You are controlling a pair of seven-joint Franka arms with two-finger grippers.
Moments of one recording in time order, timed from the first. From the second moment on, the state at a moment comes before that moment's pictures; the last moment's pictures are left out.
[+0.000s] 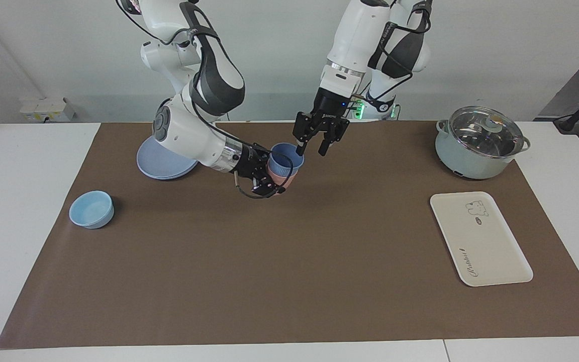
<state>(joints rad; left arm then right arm) -0.52 -0.01 -0.13 -1.88 -0.11 2.39 -0.96 0.31 0.25 0.02 -1.77 0.83 2.02 1.42</state>
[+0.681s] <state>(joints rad) -0.54 0.04 -0.13 -1.87 -0.11 2.41 -0.99 0.31 0.25 0.02 -1.77 0.83 2.03 1.42</state>
